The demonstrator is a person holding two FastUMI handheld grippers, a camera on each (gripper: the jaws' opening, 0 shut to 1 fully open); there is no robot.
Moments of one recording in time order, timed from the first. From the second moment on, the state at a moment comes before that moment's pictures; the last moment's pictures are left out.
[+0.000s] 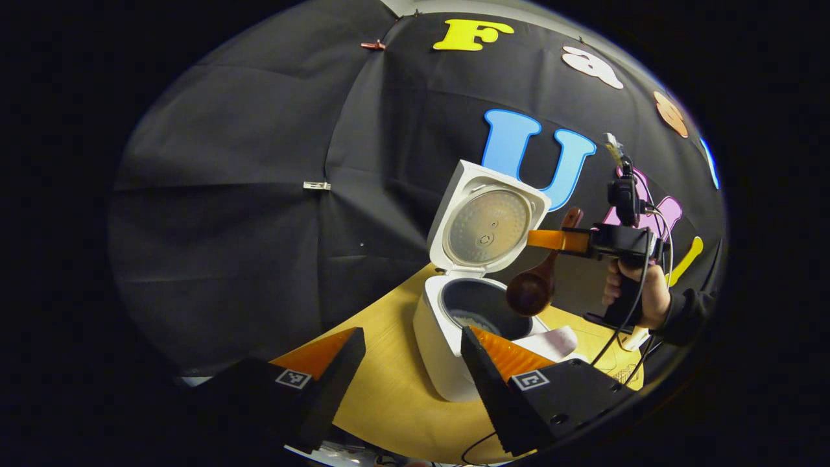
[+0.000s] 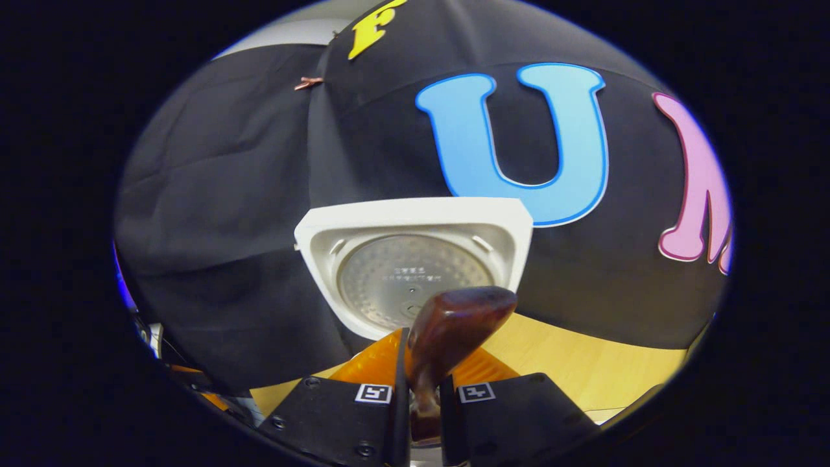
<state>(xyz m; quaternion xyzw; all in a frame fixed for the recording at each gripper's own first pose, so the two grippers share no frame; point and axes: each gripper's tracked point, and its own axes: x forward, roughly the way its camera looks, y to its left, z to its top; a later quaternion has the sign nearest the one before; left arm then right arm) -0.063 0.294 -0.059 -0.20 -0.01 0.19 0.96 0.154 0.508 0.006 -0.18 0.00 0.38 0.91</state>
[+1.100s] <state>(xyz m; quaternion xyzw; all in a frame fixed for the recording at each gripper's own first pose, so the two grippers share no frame) 0.044 0.148 0.012 -0.11 -0.01 0.07 0.99 0.174 0.084 0.137 -0.04 -0.04 0.12 0.99</state>
